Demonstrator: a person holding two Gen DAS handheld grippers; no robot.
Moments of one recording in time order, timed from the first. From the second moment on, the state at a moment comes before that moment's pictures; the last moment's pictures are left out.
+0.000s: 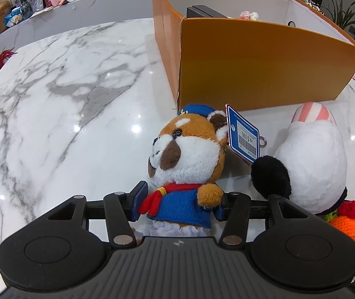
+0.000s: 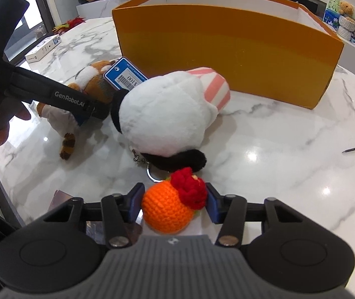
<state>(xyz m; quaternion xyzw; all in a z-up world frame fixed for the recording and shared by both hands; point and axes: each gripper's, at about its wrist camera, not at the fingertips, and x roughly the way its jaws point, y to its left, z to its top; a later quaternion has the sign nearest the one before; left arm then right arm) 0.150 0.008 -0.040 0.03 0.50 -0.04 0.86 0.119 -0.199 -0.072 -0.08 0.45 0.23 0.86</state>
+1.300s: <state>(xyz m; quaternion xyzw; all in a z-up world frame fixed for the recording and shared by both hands) 0.106 0.003 0.007 0.04 0.47 -0.06 0.88 0.107 -0.220 -0.030 -0.08 0.41 0.20 0.89</state>
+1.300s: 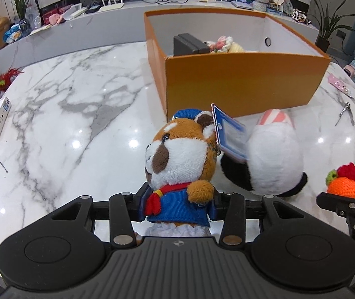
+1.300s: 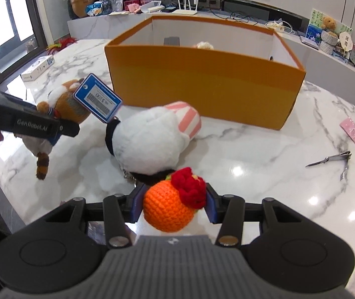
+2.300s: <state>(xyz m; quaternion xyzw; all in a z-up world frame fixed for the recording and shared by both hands) 0.099 -0.021 0.054 0.04 0.41 -0.05 0.91 0.109 -0.236 0.015 -0.04 0.35 0.17 0.92</state>
